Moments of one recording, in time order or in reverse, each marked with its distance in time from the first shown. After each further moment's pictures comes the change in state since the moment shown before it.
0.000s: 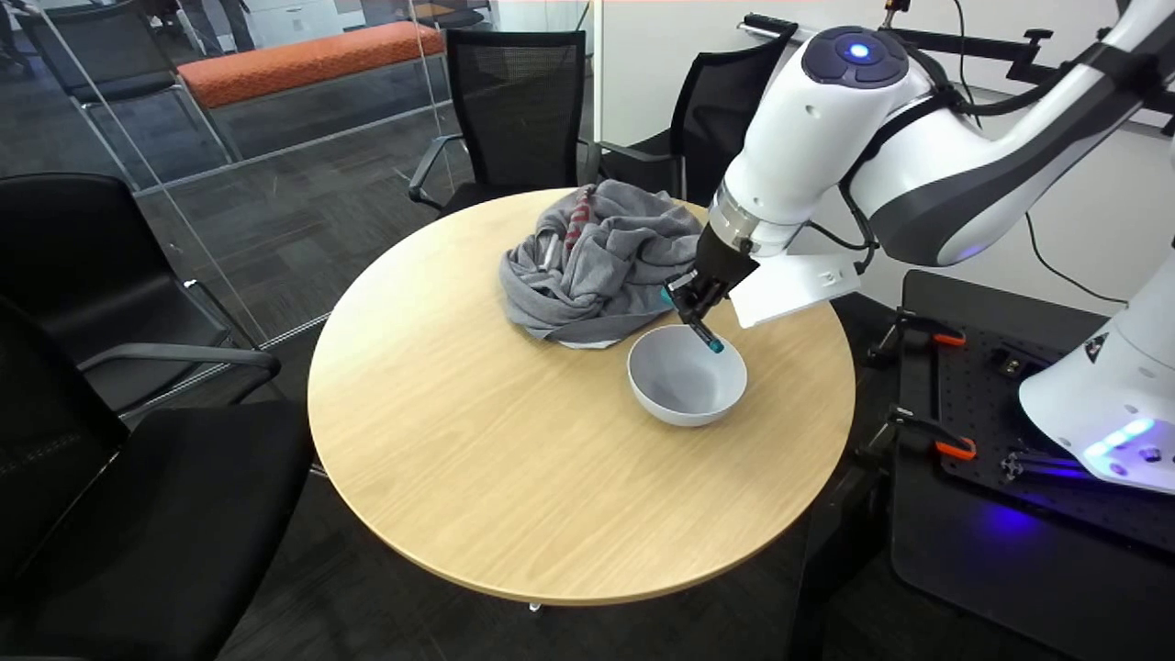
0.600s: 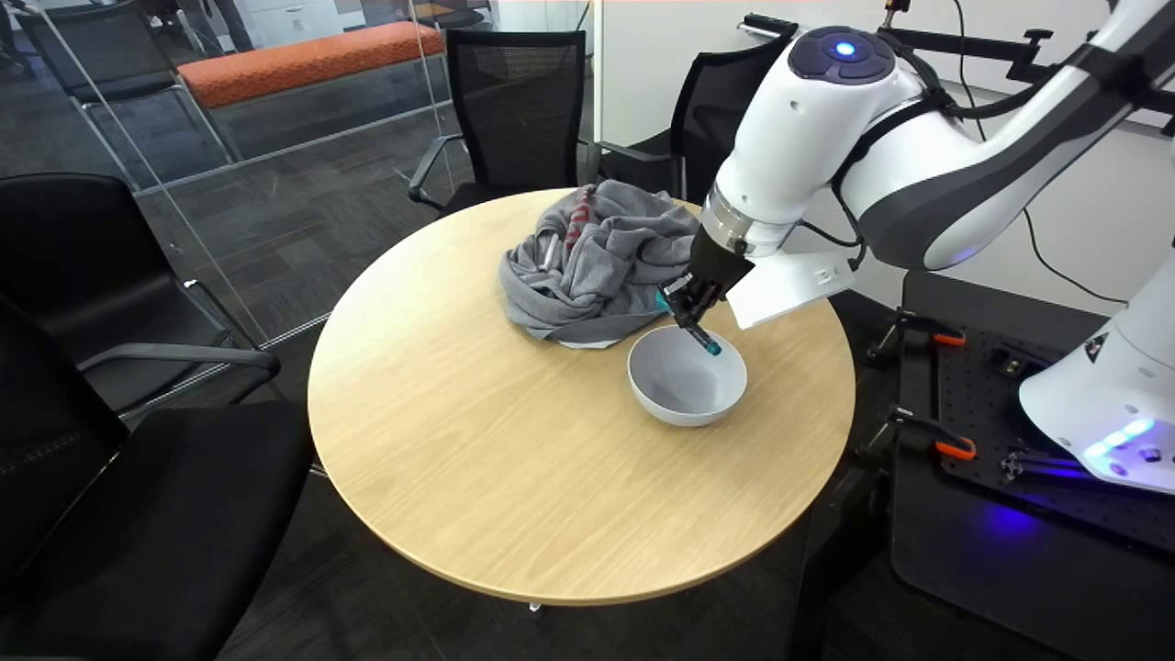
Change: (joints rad) arm -0.018 0.016 0.029 0.015 0.082 0.000 -0.107
